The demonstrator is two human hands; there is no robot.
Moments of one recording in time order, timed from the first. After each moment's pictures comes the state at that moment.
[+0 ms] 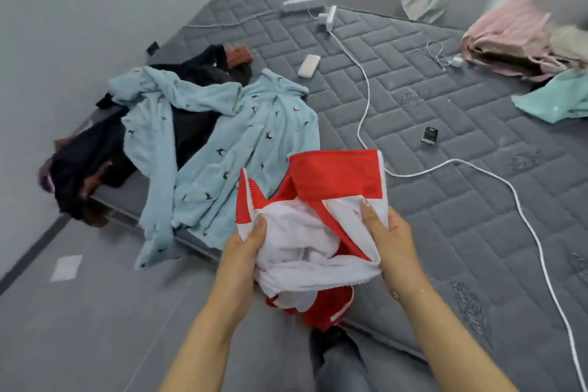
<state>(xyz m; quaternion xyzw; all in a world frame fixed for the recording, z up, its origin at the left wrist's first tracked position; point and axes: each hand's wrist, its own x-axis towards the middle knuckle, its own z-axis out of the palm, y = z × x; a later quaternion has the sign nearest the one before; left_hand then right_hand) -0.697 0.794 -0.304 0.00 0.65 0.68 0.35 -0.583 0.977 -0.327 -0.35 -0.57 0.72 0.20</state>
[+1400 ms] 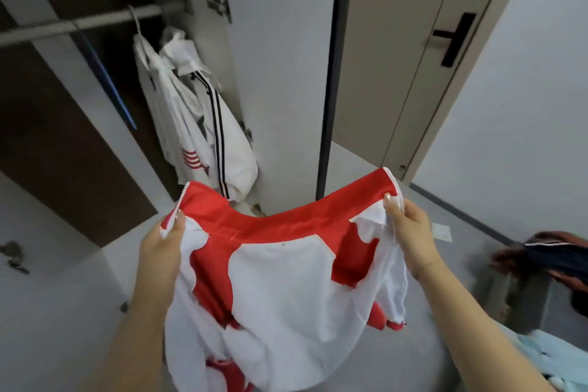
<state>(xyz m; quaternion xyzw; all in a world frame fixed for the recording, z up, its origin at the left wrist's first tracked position) -0.233 0.349 -0.171 -0.67 0.40 0.42 -0.47 -0.583 0.423 -0.173 0.33 -0.67 0.56 -0.36</state>
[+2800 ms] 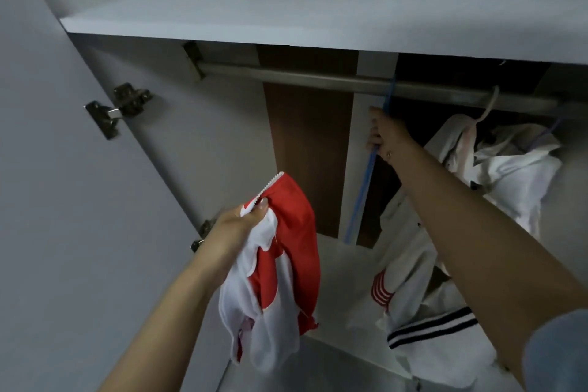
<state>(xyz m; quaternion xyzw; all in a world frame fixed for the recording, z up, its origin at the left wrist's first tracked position) -0.062 0.054 -0.109 -0.73 0.11 0.30 -0.60 -0.103 -0.265 -0.085 0.51 -0.42 0.26 -0.70</state>
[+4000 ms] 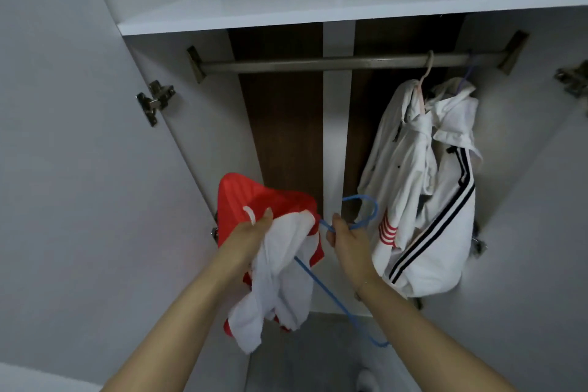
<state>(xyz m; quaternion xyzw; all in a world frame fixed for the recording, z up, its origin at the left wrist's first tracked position) -0.082 0.190 -0.110 -0.74 0.17 0.44 -0.48 -0.220 0.083 -0.180 0.57 -0.43 0.35 -0.61</state>
